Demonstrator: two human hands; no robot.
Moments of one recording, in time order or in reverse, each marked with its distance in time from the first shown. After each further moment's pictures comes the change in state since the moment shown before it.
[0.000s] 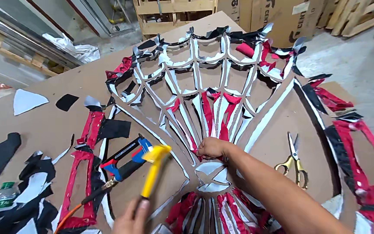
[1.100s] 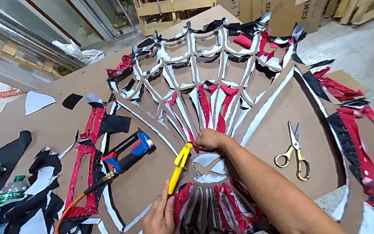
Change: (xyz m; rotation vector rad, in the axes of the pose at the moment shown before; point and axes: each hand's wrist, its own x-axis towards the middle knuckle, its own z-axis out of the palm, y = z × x) left_hand -0.021 -0.005 0.109 0.278 0.305 0.410; right_hand -0.003 0.004 0.004 0.021 0.127 -0.056
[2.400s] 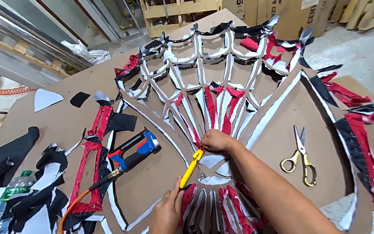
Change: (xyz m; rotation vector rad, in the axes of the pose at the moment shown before) left_hand 0.001 -0.019 0.016 0.004 -0.139 -0.055; right_hand 0.000 0.006 0.008 0.071 0.077 -0.061
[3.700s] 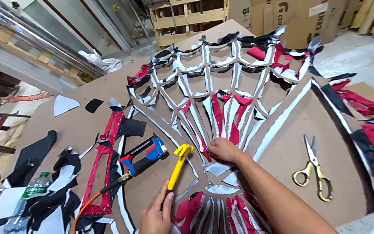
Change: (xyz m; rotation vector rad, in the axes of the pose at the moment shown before) left_hand 0.021 -0.001 -0.056 -0.142 0.081 -0.115; right_hand -0.008 0.000 0.009 -0.080 0.209 -0.023
